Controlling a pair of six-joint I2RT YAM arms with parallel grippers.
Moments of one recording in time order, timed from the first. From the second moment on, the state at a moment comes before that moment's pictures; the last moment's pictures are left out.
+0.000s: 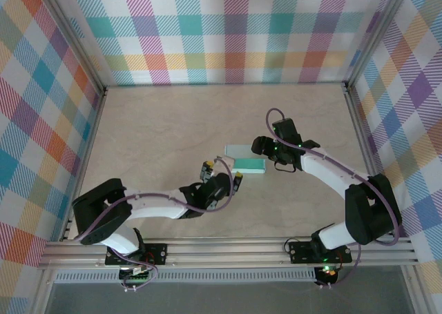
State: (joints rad) left arm -1.12 1.51 0.67 0.25 -0.69 -0.29; right arm 0.44 1.45 0.91 -0.36 -0.08 0.69
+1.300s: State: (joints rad) left arm -0.80 1.62 0.98 -0.26 -0.30 -0.58; right arm 0.42 1.35 0.73 -0.26 -0.12 0.51
